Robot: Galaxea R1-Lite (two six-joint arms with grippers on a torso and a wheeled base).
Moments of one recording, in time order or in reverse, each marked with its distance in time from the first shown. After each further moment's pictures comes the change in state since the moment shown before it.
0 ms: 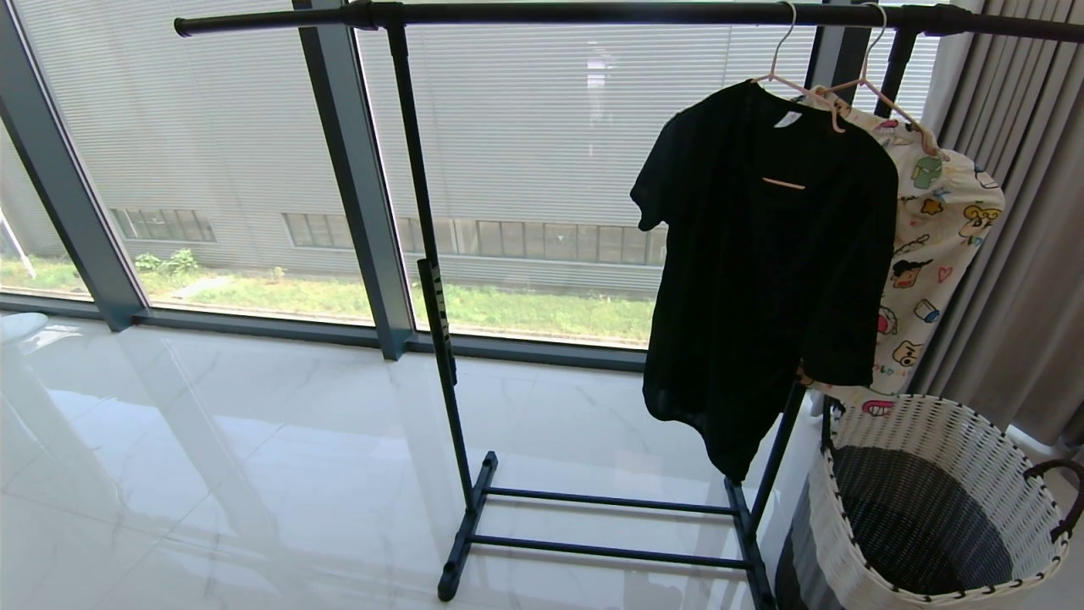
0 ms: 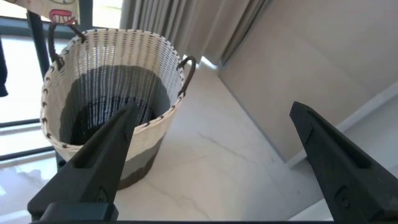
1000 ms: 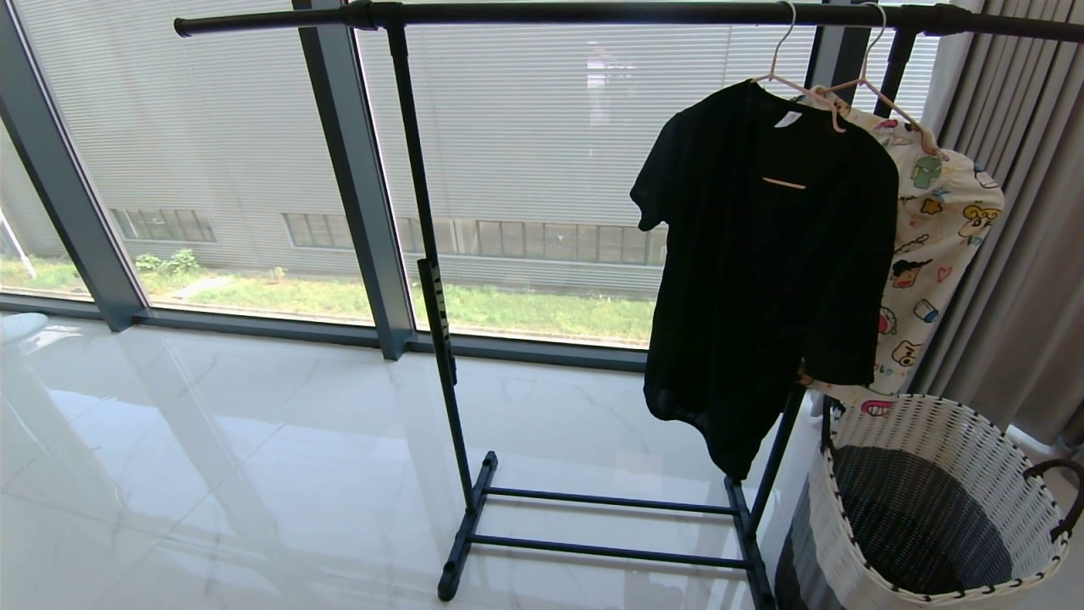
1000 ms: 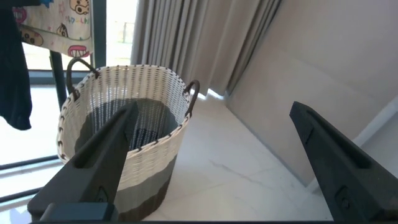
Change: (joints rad) left arm 0.004 -0.220 0.000 0.335 0.266 -0.165; right arm -0.004 -0.262 0.063 0.016 0.033 -0.004
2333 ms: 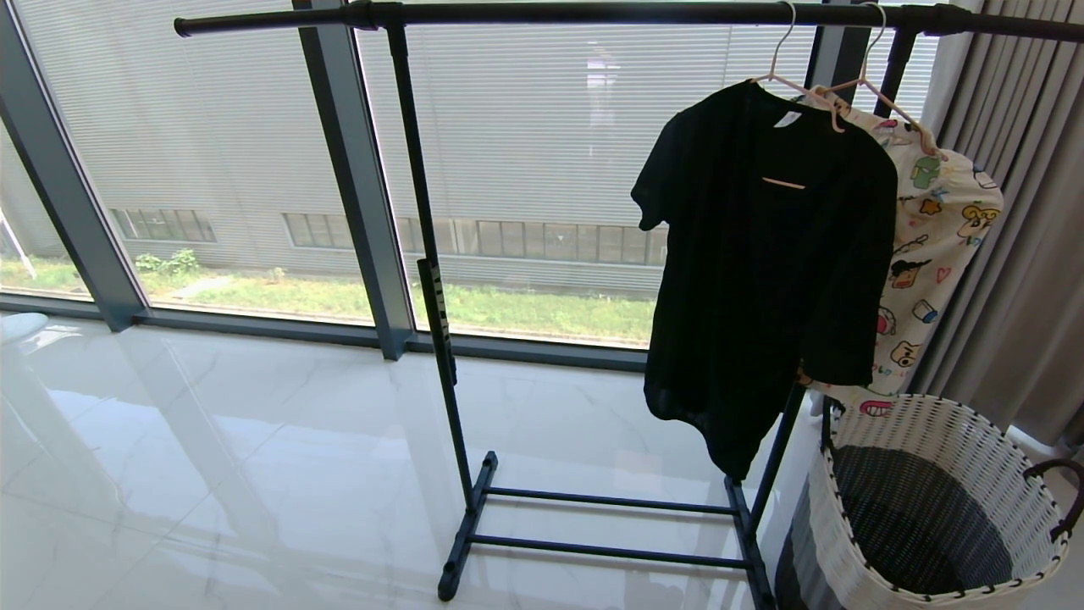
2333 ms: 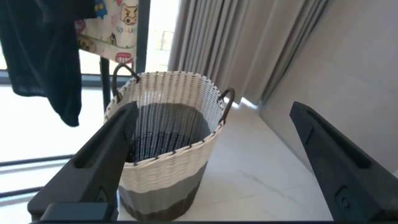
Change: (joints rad) left arm -0.052 -0.070 0.000 -0.075 -0.699 -0.064; right arm -0.001 0.000 0.000 0.018 0.190 0.051
